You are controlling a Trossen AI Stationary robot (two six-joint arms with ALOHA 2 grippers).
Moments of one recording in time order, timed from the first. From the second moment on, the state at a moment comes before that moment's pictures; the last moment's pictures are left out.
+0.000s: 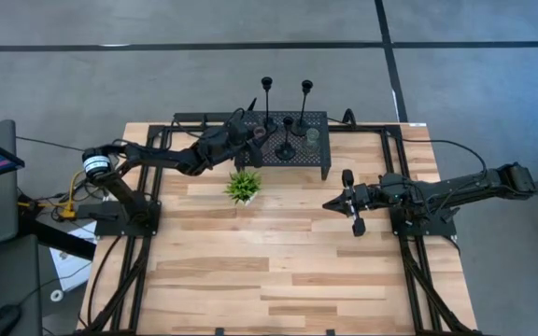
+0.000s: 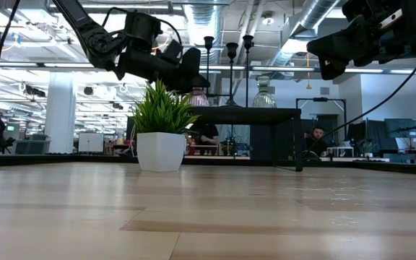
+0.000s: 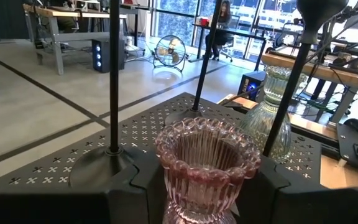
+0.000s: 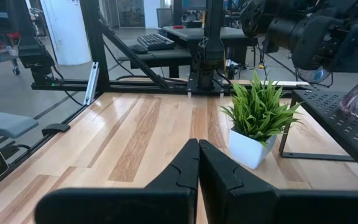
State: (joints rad) left arm 0.41 1.45 0.75 0.76 -0.13 -0.11; right arm 0.04 0.79 0.22 0.47 -0.08 0.00
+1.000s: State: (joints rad) left arm 0.41 1.45 0.75 0.76 -0.12 -0.11; right arm 0.04 0.79 0.22 0.47 -0.08 0.00
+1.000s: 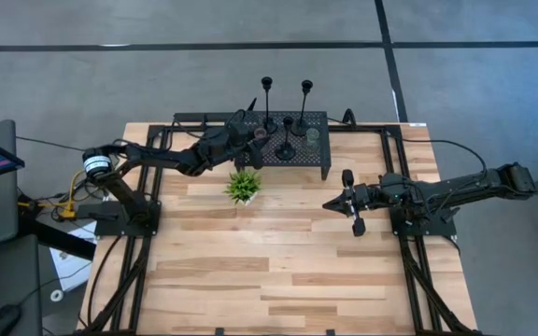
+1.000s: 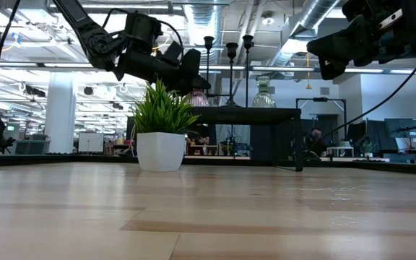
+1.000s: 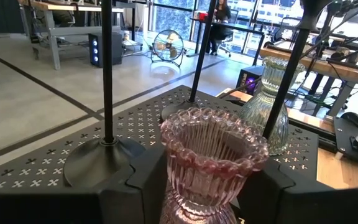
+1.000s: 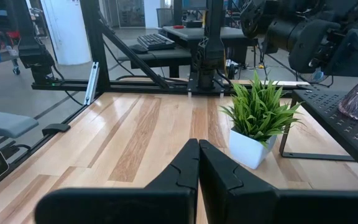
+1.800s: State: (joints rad) left arm 0.41 1.45 0.75 0.77 -0.12 -0.11; right arm 0.04 0.79 0.22 0.47 -0.08 0.00
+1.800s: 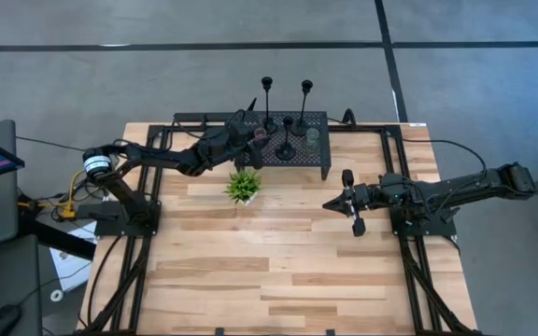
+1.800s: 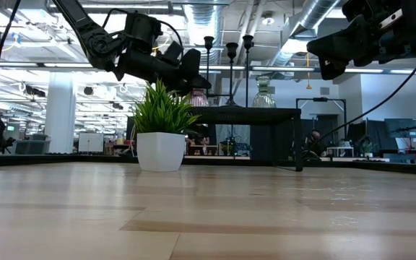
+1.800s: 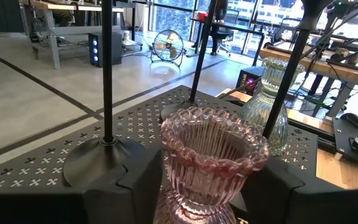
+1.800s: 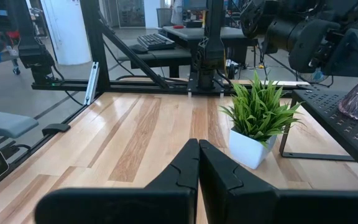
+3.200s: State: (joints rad) left arm 0.41 1.45 0.75 0.77 -0.07 -0.14; right arm 0.04 0.79 0.22 0.45 -0.08 0.00
